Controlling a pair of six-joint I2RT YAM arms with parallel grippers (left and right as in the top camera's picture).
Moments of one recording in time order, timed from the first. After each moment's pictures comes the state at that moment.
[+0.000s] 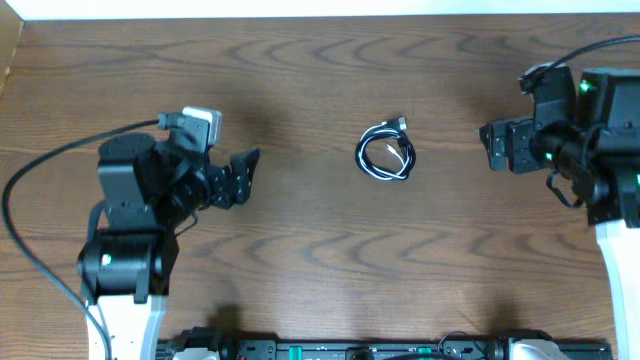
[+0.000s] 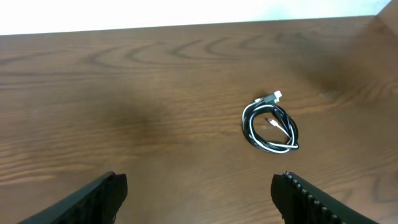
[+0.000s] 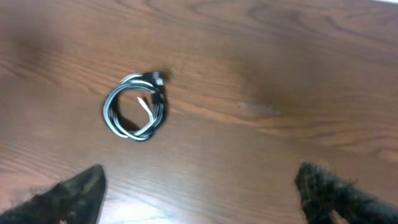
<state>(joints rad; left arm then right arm) 0.00 0.96 1.05 -0.70 0.41 0.04 0.02 1.25 1.41 -1.01 -0.16 -0.12</state>
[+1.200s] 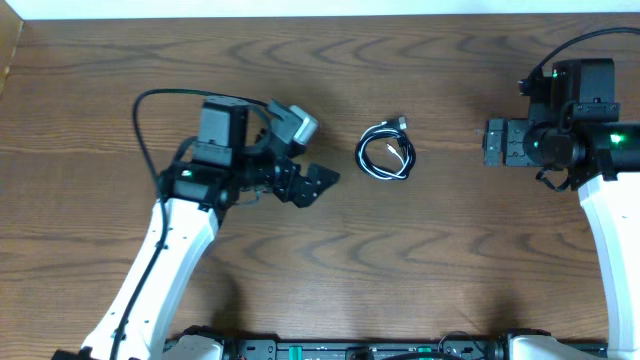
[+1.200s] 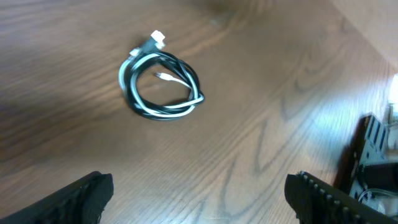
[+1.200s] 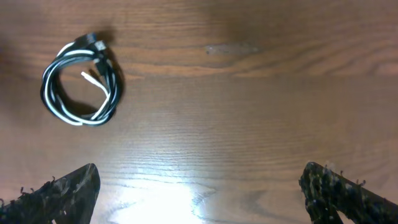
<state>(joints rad) -0.25 1.33 1.05 -0.61 0.71 0.19 0.02 1.39 1.41 -1.09 0.01 0.07</state>
